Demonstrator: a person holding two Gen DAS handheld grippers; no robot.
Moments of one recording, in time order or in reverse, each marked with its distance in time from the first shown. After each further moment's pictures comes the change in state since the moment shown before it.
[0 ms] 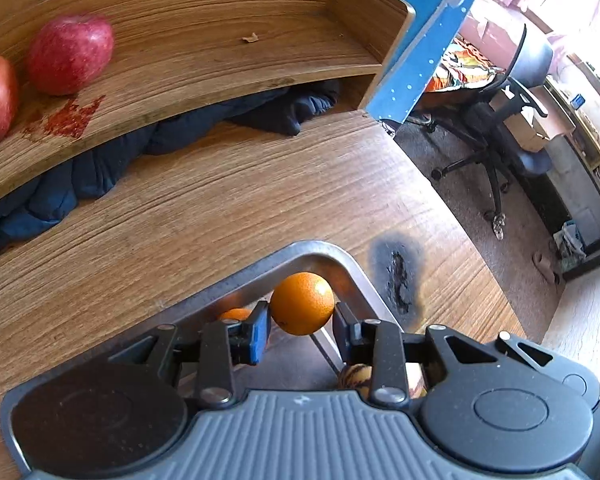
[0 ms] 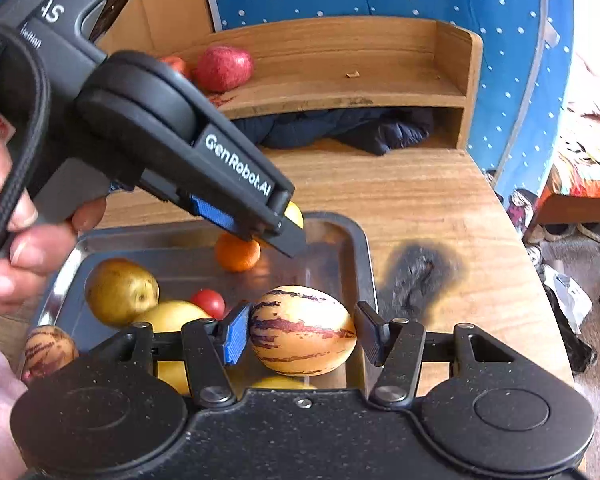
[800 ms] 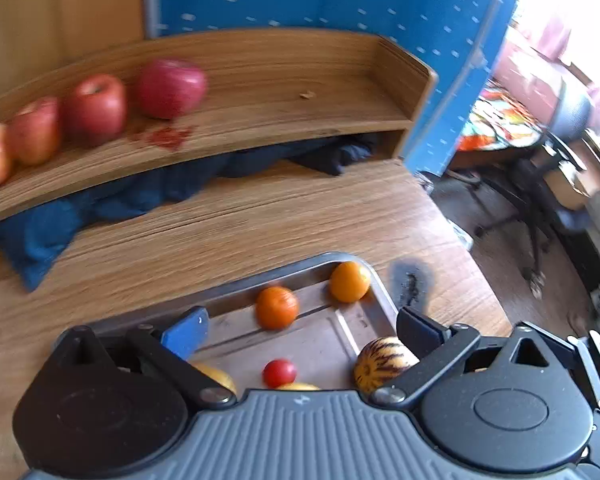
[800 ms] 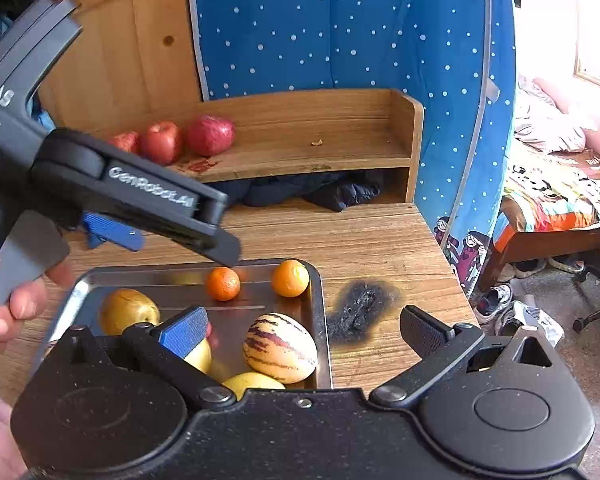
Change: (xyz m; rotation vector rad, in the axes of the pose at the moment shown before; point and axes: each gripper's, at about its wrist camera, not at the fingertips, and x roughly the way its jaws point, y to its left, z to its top) left arm -0.067 -0.015 -0.044 -0.129 -0.176 0.182; right arm -0.072 -0.015 -0.011 0.010 -0.174 -0.054
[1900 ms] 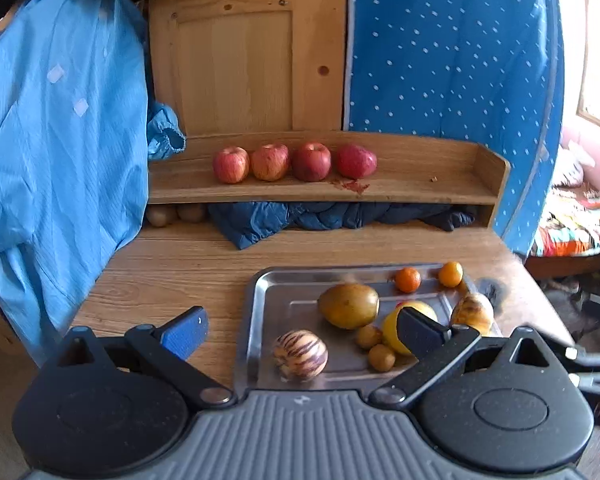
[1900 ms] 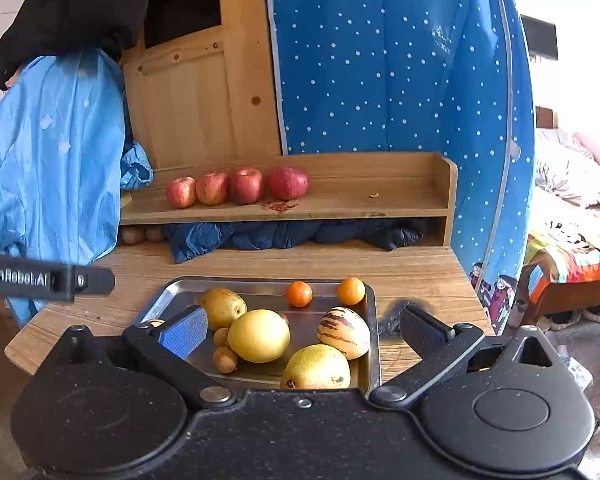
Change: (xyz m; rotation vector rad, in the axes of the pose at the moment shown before) left arm -0.148 0.016 -0.168 -0.158 -0.389 0.369; right arm -0.093 0.020 -0.044 -0.080 -0.195 0.147
